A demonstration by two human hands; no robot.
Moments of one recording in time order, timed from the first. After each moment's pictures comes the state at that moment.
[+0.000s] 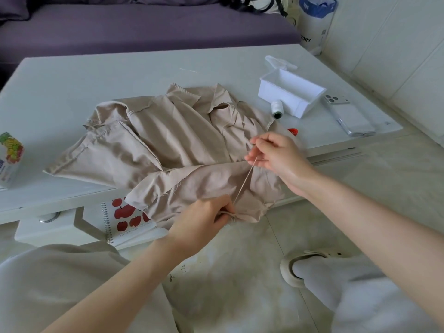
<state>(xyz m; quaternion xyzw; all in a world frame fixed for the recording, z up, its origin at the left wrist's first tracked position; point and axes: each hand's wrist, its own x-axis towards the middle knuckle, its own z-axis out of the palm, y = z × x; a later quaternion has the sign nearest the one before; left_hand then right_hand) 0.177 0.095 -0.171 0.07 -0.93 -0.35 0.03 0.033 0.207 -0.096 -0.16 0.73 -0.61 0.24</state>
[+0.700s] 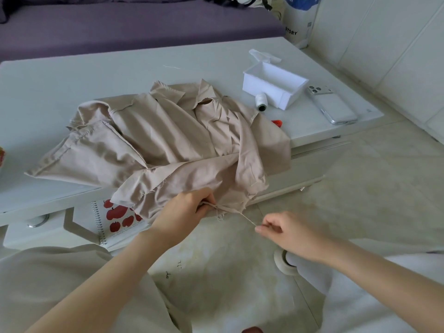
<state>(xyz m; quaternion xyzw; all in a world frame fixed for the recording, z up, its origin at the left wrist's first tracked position) 0.174 0.085 -0.181 0.09 -0.94 -0.32 0.02 0.084 0.313 -0.174 -0.34 0.88 -0.21 0.24</state>
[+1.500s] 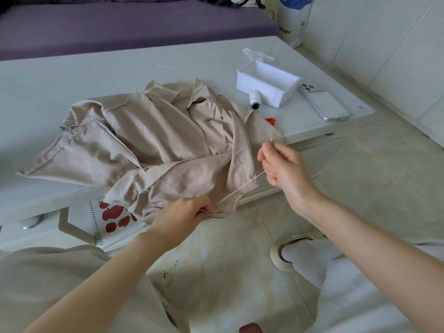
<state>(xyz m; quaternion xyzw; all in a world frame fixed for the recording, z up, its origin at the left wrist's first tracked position) 0.180 0.088 -0.188 0.06 -0.96 -0.28 -0.03 0.063 0.265 -0.109 -0.15 0.70 -0.67 0.18</state>
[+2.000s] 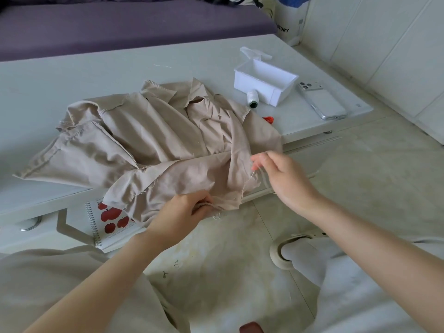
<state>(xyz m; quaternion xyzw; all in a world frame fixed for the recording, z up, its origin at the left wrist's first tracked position) 0.178 0.090 -0.187 0.07 -0.93 -0.36 0.01 0.054 0.275 -0.125 -0.25 0.86 -0.44 0.10</state>
